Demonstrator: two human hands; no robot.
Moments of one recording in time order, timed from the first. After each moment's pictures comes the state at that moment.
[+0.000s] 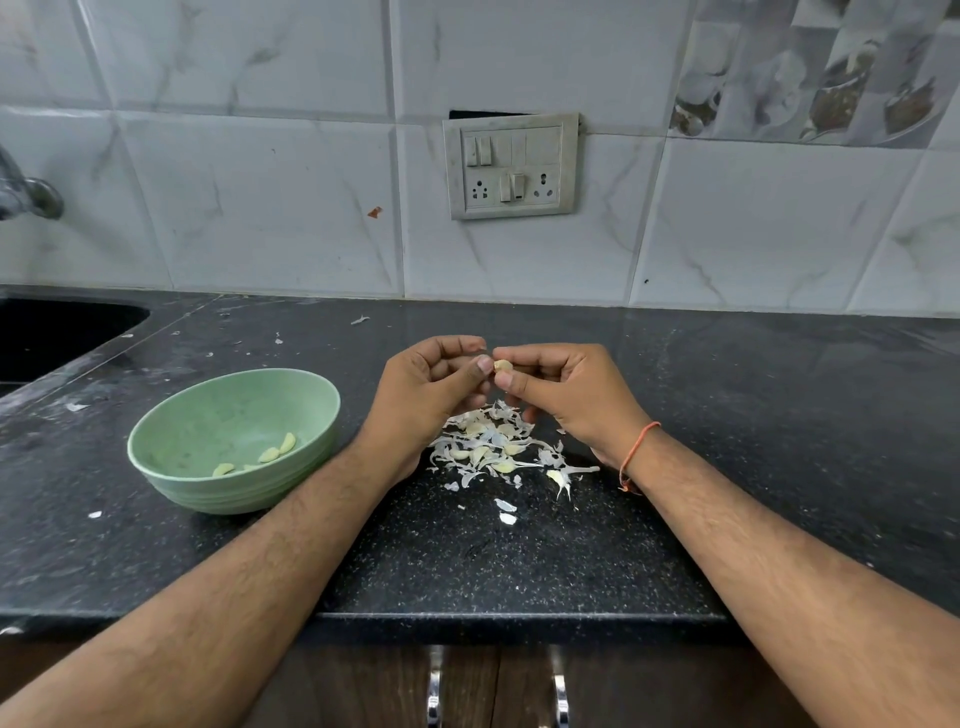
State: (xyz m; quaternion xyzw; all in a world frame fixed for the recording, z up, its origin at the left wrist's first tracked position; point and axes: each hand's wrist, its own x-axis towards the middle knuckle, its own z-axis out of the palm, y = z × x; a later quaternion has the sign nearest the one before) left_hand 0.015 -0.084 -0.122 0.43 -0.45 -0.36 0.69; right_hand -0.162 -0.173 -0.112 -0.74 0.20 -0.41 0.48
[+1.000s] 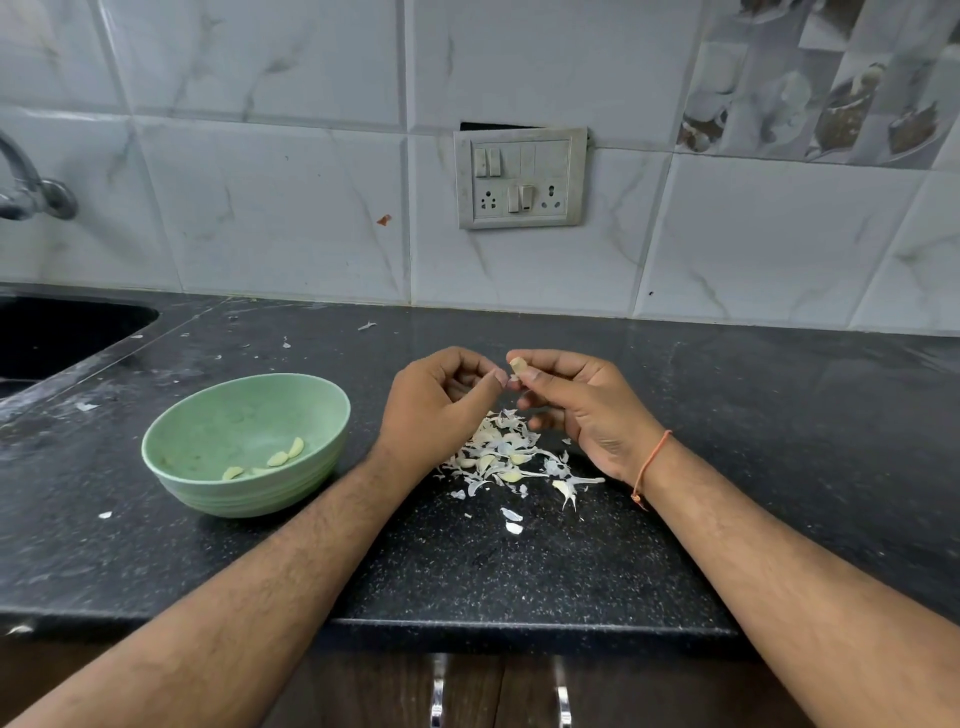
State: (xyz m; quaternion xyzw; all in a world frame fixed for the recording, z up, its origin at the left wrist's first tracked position) left_hand 0.015 -0.083 -0.127 0.55 -0.55 -0.12 0.62; right_hand -0.167 -0.173 -0.109 -0.63 0.20 -0.38 0.64
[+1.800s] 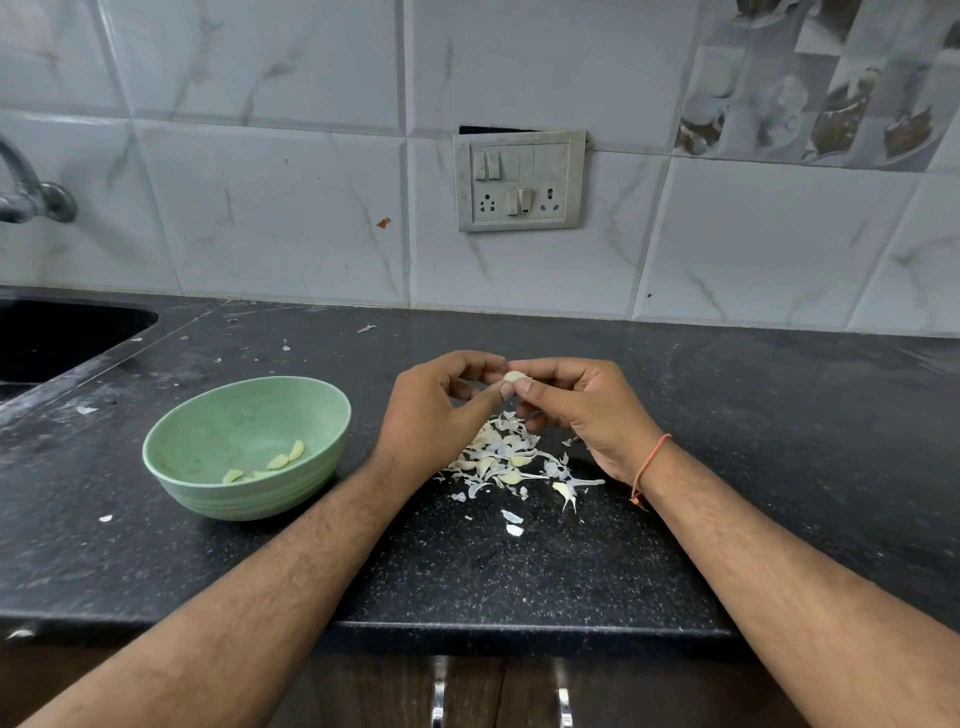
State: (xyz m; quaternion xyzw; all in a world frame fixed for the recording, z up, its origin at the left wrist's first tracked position) left_hand 0.014 -0.077 -0.123 0.55 -0.58 -0.08 0.59; right_hand -0.169 -0.173 -0.111 -0.70 0.22 -0.39 0.56
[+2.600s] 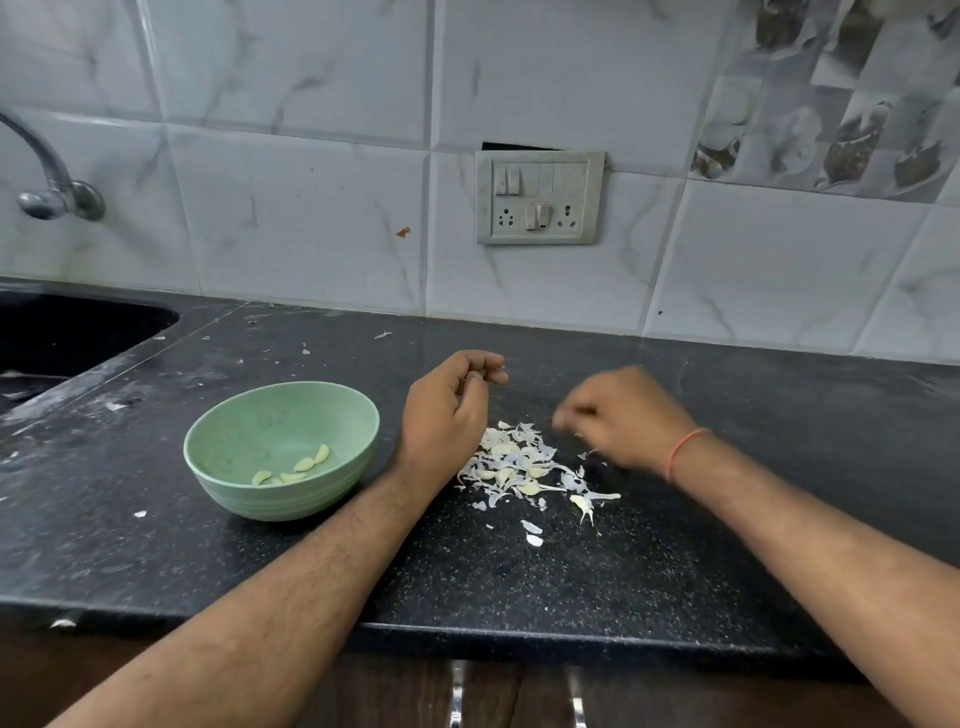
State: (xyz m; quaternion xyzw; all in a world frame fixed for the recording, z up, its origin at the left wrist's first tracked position) left_hand 0.015 -0.080 -0.124 0.56 -0.51 -0.08 0.65; right_hand -0.183 -0.193 -0.080 -0.93 0.31 -0.20 0.01
